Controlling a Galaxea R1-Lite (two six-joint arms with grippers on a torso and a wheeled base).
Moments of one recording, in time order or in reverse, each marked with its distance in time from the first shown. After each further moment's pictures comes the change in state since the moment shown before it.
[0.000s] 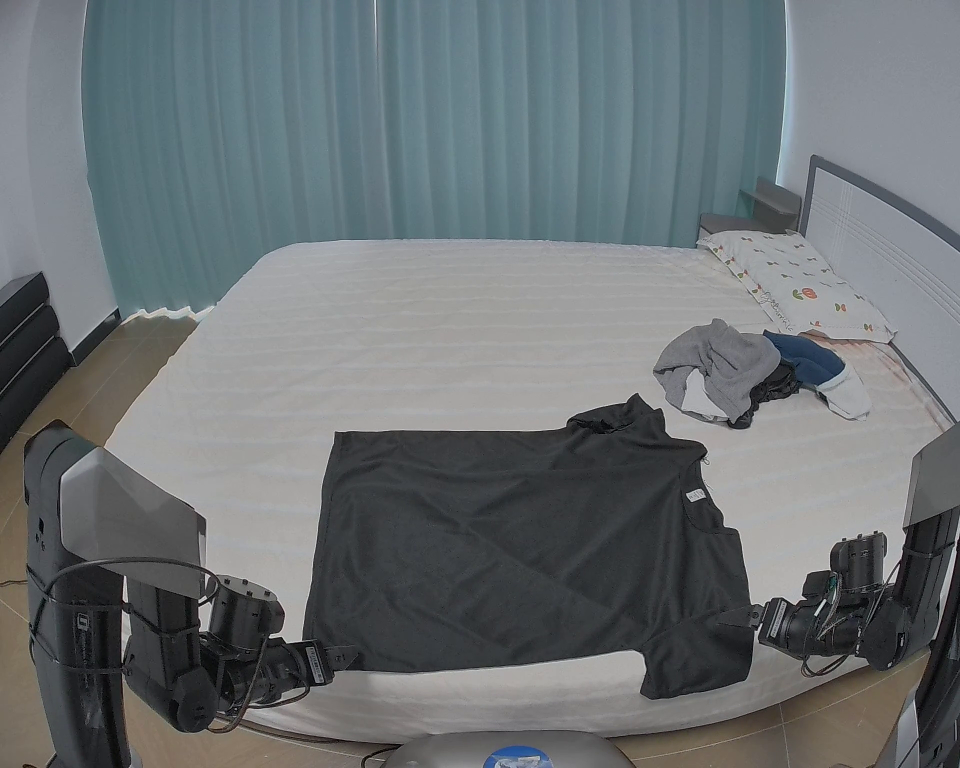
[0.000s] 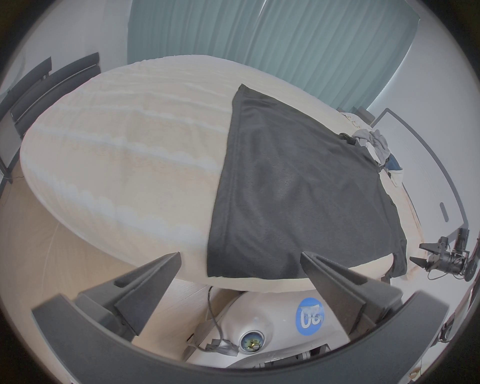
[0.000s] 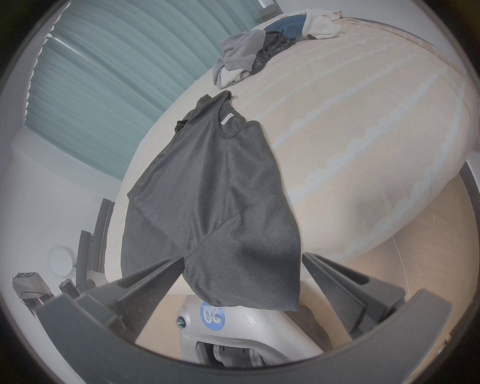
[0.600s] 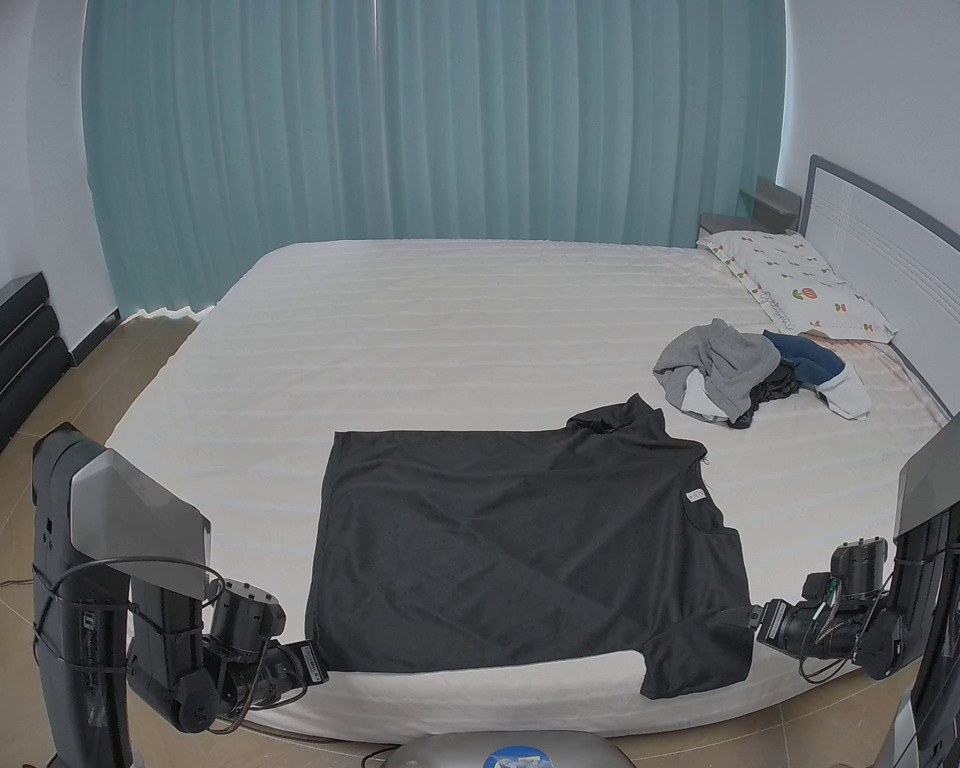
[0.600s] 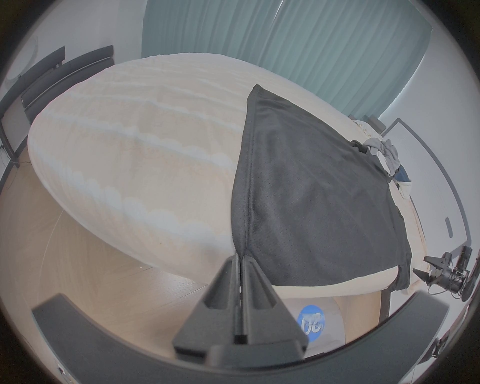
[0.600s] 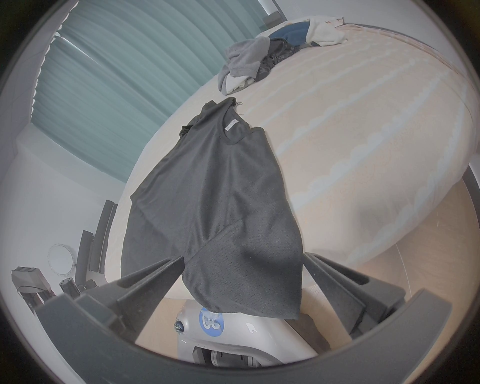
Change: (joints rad) left arm 0.011 0.014 0.021 0.000 0.039 -0.070; right arm 0.000 0.067 0.047 -0.164 -0.003 -0.002
